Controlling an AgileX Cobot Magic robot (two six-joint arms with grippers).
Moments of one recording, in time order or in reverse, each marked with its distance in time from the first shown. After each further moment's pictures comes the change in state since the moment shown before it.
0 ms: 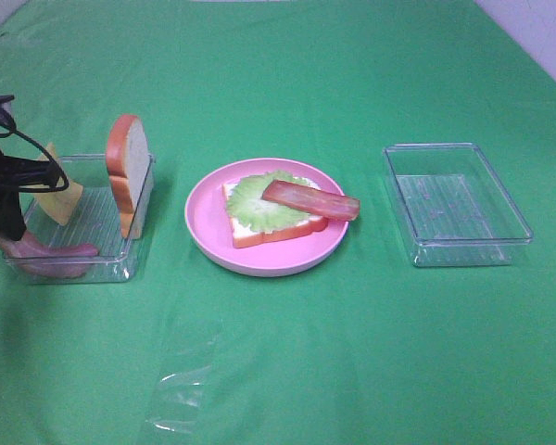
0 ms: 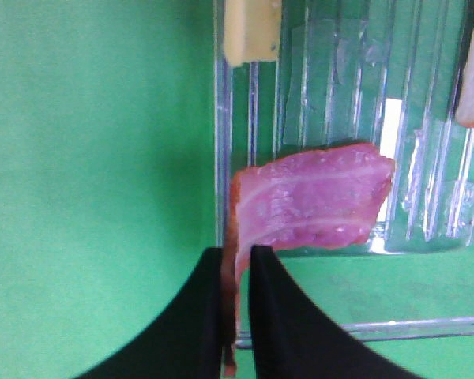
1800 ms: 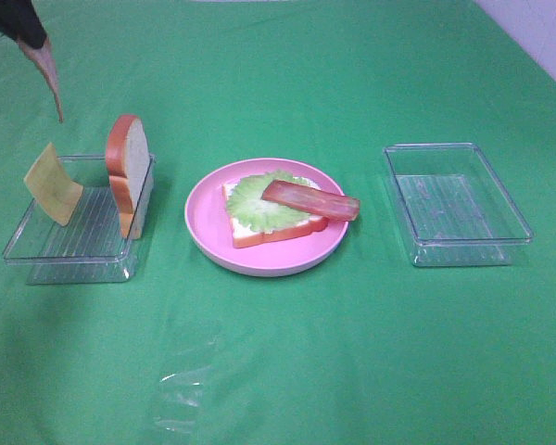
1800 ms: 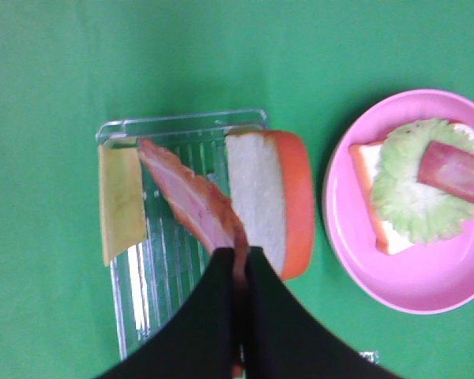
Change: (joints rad) left arm -0.078 -0.007 -0.683 -0.076 0.378 -0.019; right arm 0.000 0.000 0.000 0.000 0.000 0.000
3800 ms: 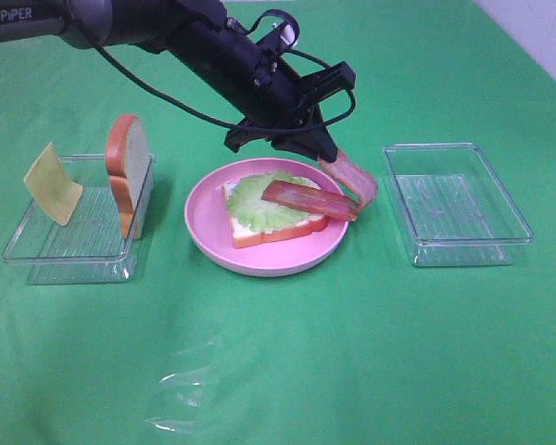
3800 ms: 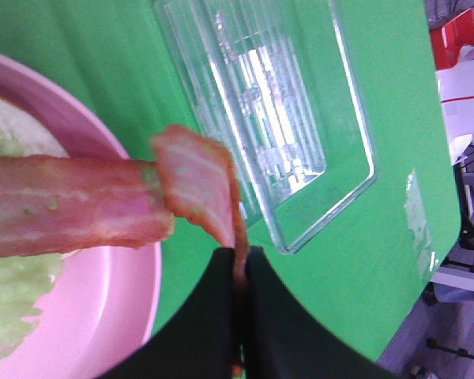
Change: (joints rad) left arm -0.396 0.415 -0.067 -0.533 -0.296 0.084; right arm 0.000 0.000 0.000 0.000 0.000 0.000
